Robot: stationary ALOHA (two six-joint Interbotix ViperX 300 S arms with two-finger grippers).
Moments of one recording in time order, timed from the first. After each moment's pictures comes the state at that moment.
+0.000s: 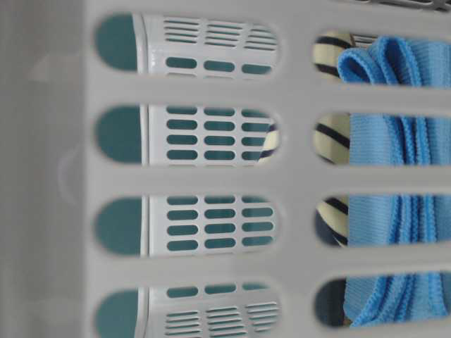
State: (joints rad) left arm 0.00 -0.96 1.17 0.00 -0.29 0.00; right arm 0.00 -0.97 1.18 0.00 -0.29 0.00
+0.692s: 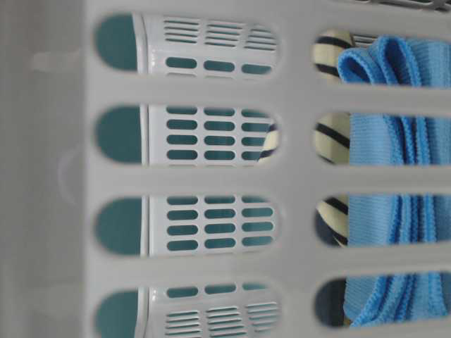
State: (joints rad) left arm -0.08 -0.71 0.62 0.04 0.42 -0.04; right arm 0.00 -0.98 1.13 0.01 -0.03 0.00
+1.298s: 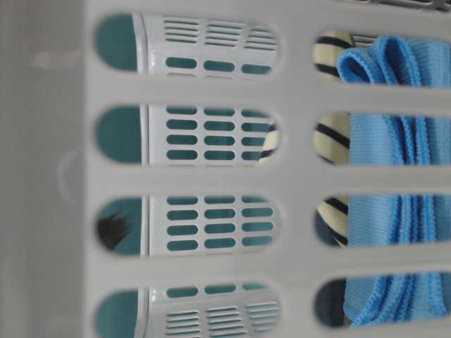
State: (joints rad) left arm -0.13 -0.18 0.25 0.04 0.64 -0.16; right arm 0.00 -0.99 1.13 0.01 -0.02 0.00
